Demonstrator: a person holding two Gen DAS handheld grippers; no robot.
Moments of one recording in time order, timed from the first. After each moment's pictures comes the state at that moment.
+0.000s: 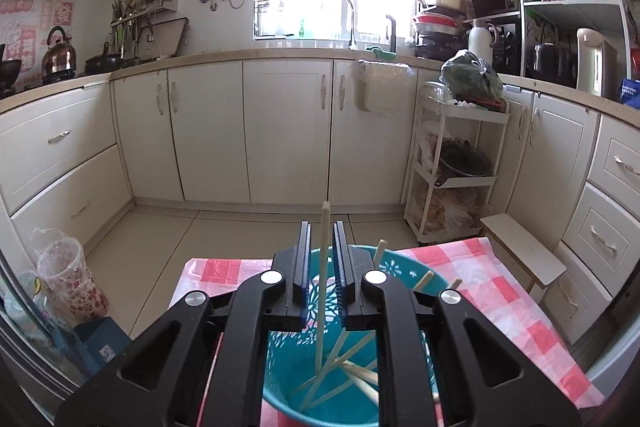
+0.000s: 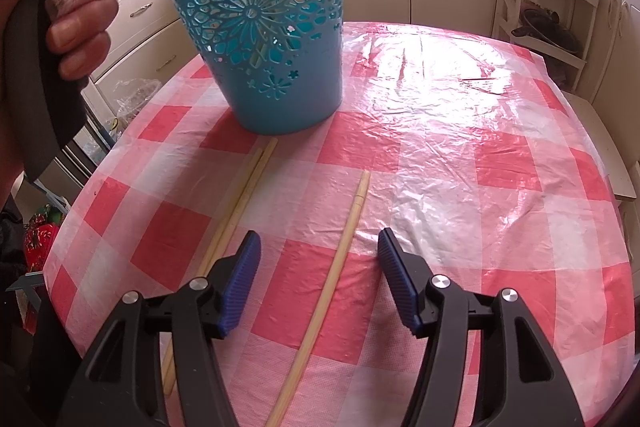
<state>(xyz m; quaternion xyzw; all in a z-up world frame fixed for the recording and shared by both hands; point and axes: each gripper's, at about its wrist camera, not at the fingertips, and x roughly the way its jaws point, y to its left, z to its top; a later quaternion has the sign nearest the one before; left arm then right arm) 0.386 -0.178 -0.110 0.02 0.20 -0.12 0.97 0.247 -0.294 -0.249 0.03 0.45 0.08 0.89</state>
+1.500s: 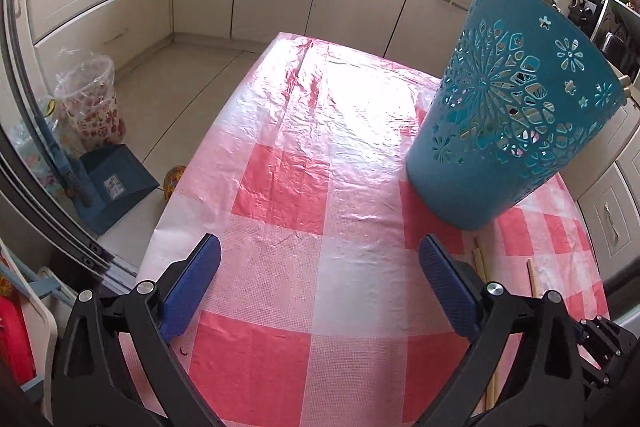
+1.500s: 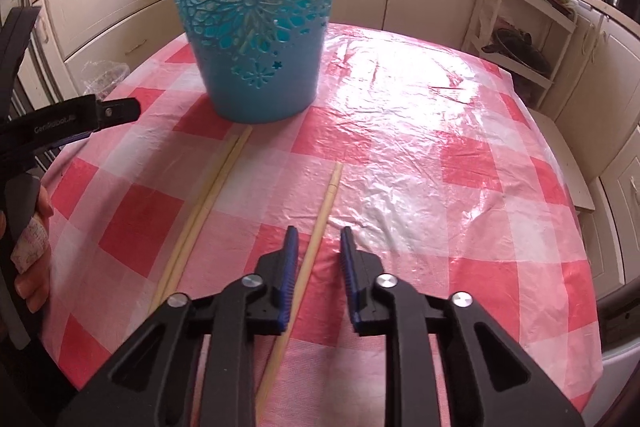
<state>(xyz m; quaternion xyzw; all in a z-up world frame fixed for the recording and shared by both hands) 0.341 -0.052 -0.264 -0.09 0.43 -0.07 0.90 0.236 -0.281 -0.248 -0.04 0.45 0.03 0.89</state>
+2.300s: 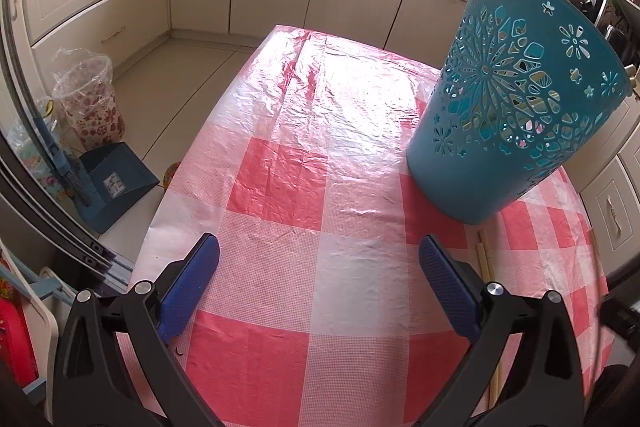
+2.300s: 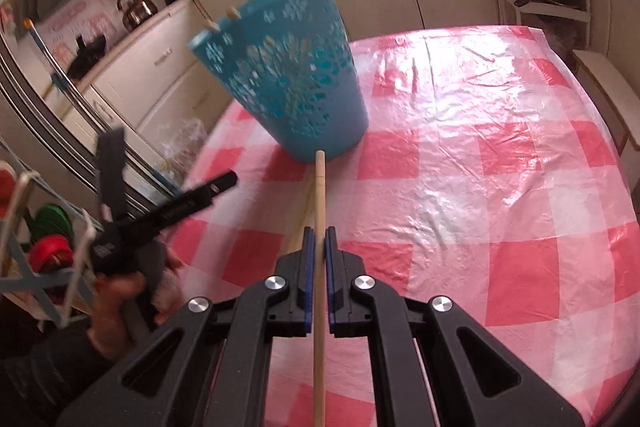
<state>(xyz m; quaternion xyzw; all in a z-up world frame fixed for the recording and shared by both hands) 0.344 -0.060 -0.263 -0.08 0.44 -0.06 0.89 0.222 -0.325 -0.196 0.18 0.43 0.15 0.87</state>
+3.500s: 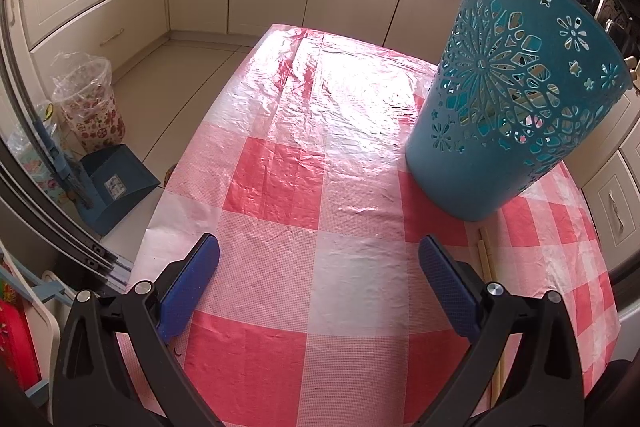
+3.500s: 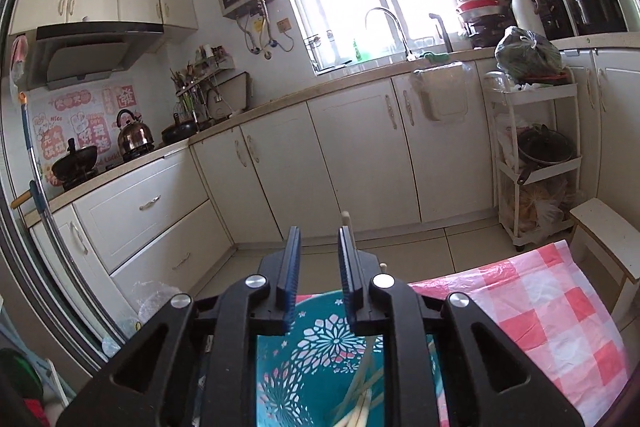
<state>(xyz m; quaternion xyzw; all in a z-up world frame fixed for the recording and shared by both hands) 0.344 -0.066 -0.263 -0.07 0.44 -0.06 0.89 0.334 -0.264 -0.088 0.14 0.15 0.05 0.98</state>
